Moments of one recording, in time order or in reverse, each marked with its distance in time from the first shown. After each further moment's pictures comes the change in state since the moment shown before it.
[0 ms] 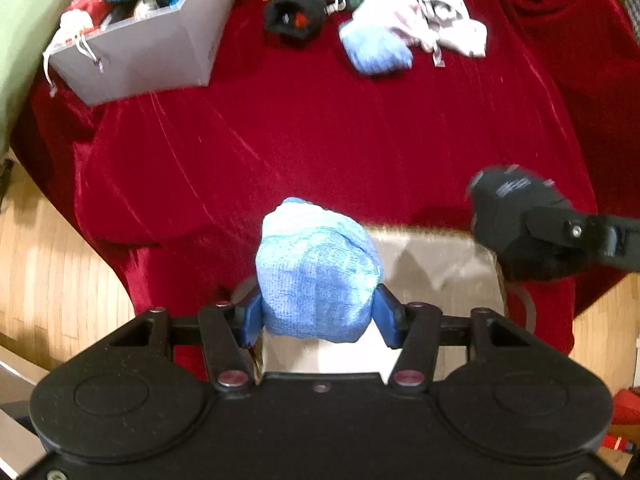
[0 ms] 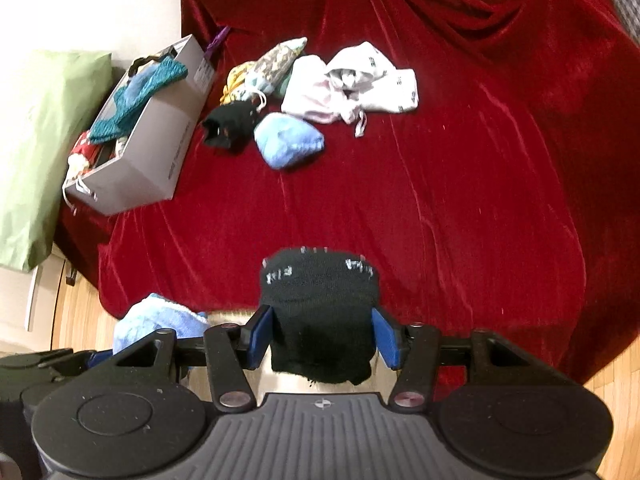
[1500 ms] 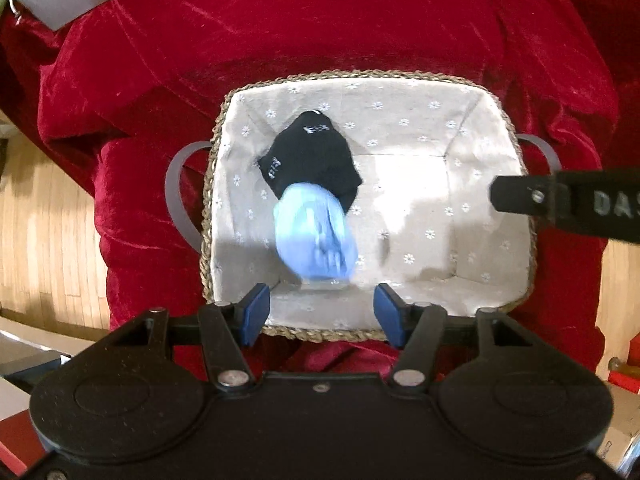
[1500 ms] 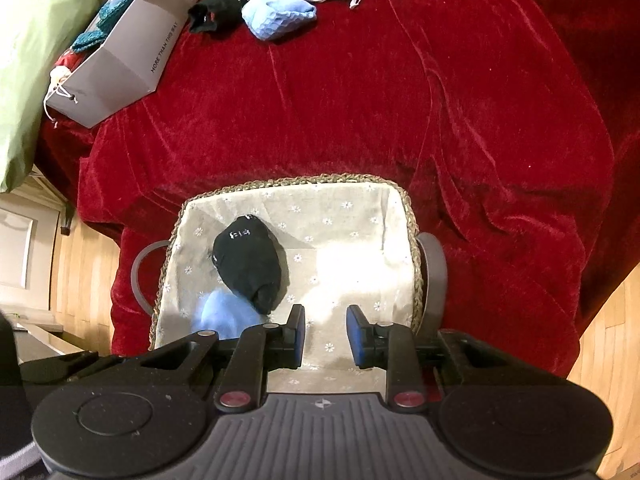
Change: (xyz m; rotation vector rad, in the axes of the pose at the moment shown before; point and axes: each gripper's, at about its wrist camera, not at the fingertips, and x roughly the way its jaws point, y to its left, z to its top) left arm 0.042 -0.035 -0.076 0.078 0.172 0.037; right arm 0.046 -0.008 -0.069 0.008 0.197 0.006
